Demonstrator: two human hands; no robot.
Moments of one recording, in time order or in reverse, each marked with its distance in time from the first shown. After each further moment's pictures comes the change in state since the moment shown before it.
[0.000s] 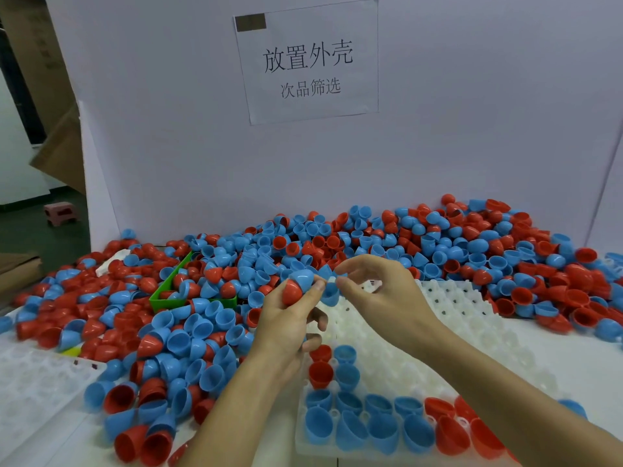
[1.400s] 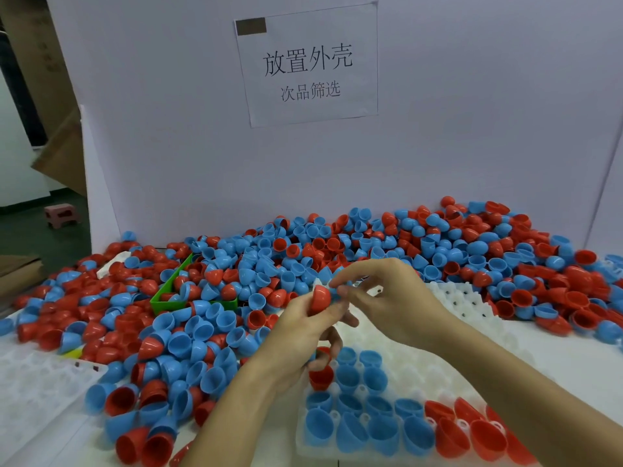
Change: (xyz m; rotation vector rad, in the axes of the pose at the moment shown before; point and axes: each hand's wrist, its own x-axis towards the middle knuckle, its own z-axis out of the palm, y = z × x) left_hand -0.003 -0.004 -0.004 0.208 -0.344 -0.034; right_hand 0.004 -0.005 -0.016 -0.166 -0.153 -0.100
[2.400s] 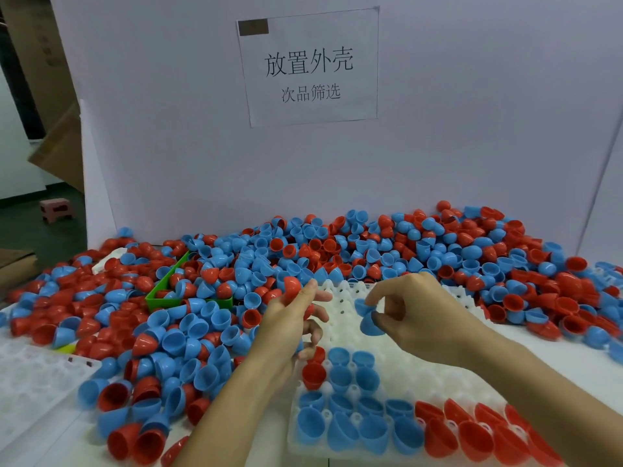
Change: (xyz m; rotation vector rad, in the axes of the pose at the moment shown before) left_hand 0.005 0.000 0.002 -0.128 0.297 -0.056; right_hand -0.020 0.021 -0.027 -0.306 -0.119 -0.014
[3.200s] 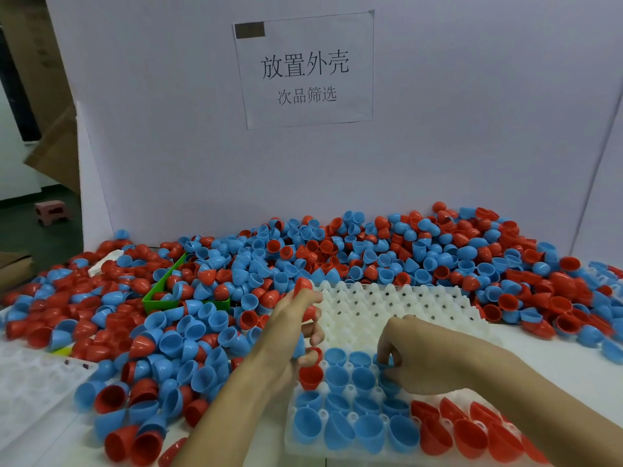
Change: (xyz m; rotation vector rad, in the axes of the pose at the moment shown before) left_hand -0.006 0.001 0.004 -0.055 -0.084 -0.041; right_hand -0.013 0.003 0.011 -0.219 -0.502 0.186
